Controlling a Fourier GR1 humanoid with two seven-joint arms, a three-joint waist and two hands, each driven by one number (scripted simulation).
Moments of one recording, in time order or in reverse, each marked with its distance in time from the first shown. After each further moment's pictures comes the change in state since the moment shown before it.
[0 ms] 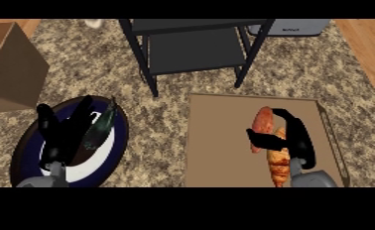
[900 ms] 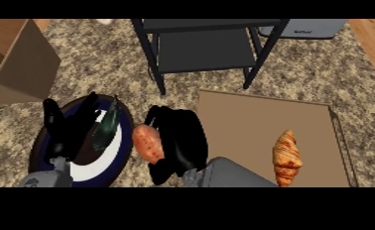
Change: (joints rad) left arm -0.034 -0.009 -0.006 0.020 -0.005 -0.013 0.014; right arm -0.516 0.166 0.647 -0.039 0.187 0.054 0.126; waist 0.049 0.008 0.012
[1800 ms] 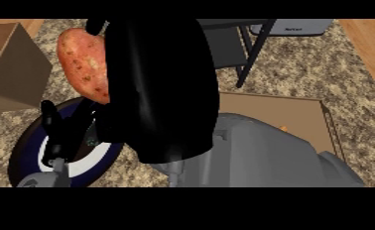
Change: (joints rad) left arm 0.006 -0.003 0.021 0.015 -0.010 0.010 -0.009; right arm -0.566 -0.010 -0.349 -0.183 0.047 0.175 0.274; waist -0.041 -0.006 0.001
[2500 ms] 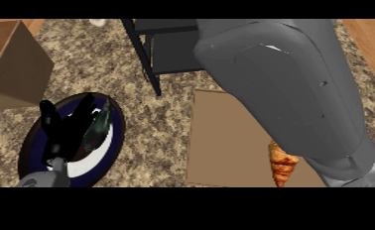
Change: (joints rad) left arm -0.004 0.000 0.010 0.009 0.003 -0.022 -0.009; right arm -0.234 -0.070 -0.339 0.357 -0.044 0.091 -0.149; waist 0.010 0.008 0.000
